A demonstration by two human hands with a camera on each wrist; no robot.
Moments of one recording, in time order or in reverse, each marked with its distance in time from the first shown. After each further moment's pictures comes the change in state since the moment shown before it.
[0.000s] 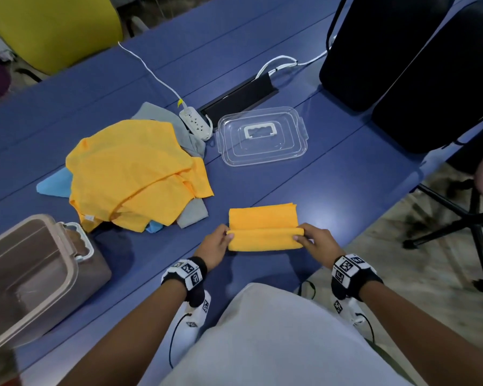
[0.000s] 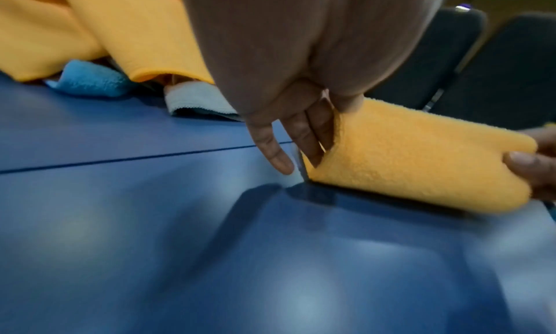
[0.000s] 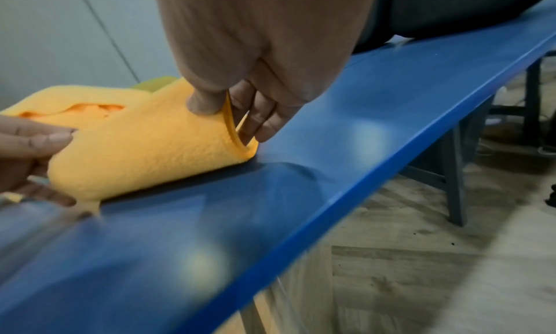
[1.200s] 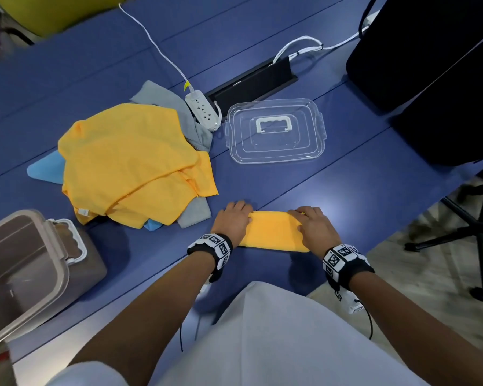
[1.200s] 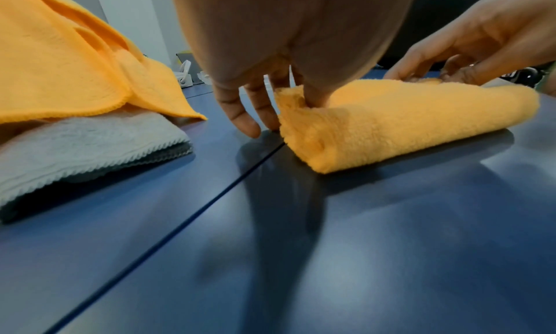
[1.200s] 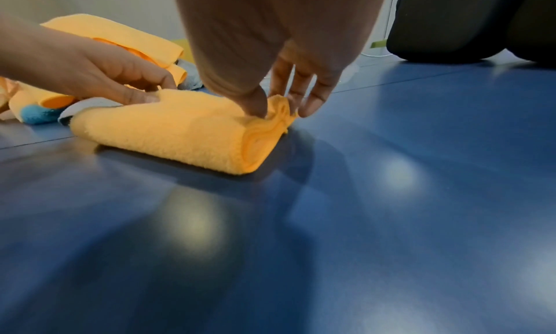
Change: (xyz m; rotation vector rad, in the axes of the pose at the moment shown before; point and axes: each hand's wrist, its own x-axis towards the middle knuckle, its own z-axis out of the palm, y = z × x) left_hand 0.091 0.023 0.005 0.647 0.041 0.096; right_hand 0.072 -0.016 -0.003 -0.589 -0.061 -0.080
